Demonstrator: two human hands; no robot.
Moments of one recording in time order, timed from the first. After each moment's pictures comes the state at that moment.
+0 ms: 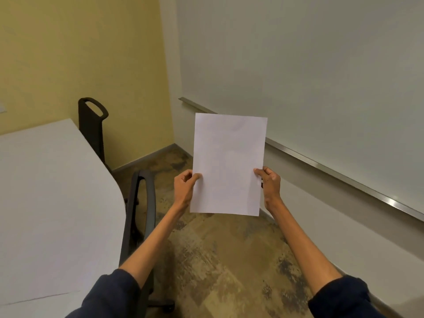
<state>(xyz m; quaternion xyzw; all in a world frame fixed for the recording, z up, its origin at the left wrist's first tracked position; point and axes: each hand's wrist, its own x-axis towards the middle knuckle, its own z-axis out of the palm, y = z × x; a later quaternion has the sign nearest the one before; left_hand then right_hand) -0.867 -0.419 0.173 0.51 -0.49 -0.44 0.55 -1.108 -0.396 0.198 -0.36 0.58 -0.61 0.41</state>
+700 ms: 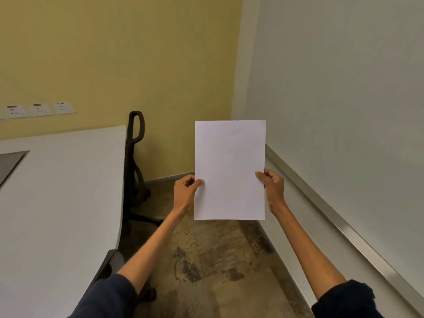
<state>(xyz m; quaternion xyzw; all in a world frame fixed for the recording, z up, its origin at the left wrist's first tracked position) -0.827 -0.797 0.174 0.63 -0.39 -0.30 0.60 -1.067 -0.874 0.214 -0.51 0.47 -0.50 0.52</state>
